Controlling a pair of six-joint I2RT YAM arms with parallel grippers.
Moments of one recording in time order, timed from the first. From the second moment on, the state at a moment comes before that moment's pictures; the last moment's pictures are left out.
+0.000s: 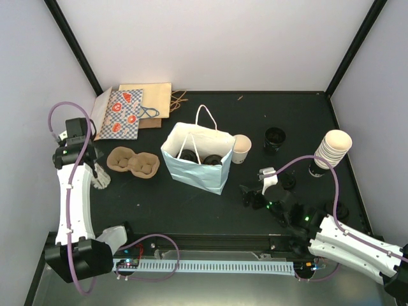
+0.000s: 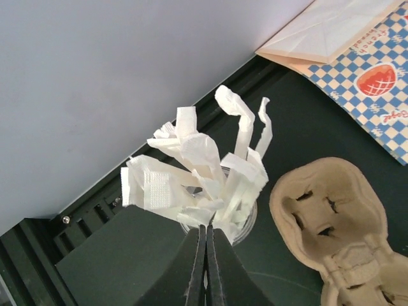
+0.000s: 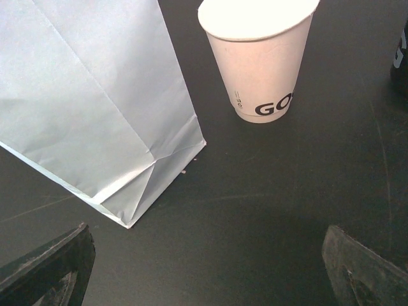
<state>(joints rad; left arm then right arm) 0.27 1.07 1.16 -1.04 -0.44 -0.48 0.97 0.57 0.31 -0.31 0.38 0.50</state>
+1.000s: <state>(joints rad) 0.25 0.87 1.93 -1.29 -0.11 -0.57 0.97 0.60 0.31 -0.31 0.38 0.50</state>
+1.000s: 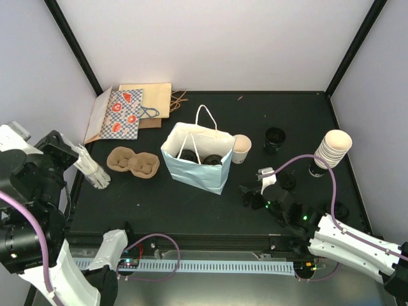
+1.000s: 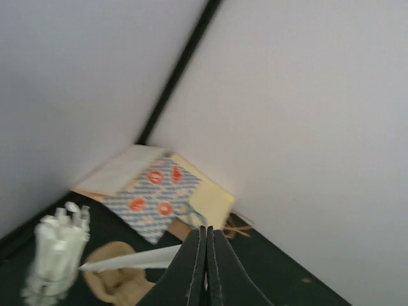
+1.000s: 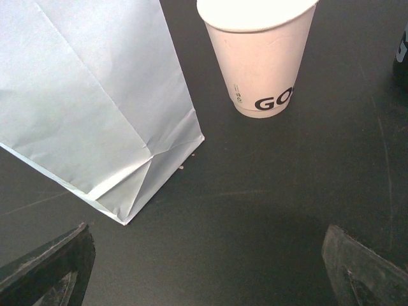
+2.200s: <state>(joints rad) 0.20 0.79 1.49 -0.77 0.82 -0.88 0.97 0.60 0.31 -0.30 0.38 0.50</state>
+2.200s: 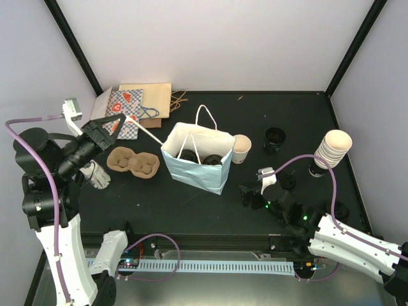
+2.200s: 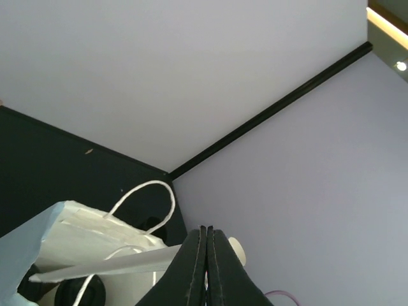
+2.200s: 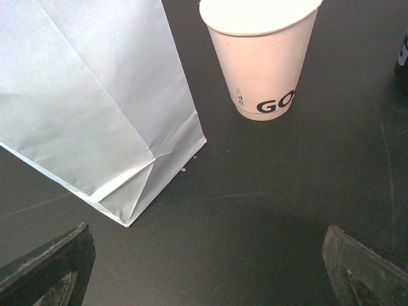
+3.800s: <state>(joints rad) -0.23 1.00 1.34 -0.62 0.54 -0.88 0.97 0.62 0.31 -0.30 0.38 0.50</state>
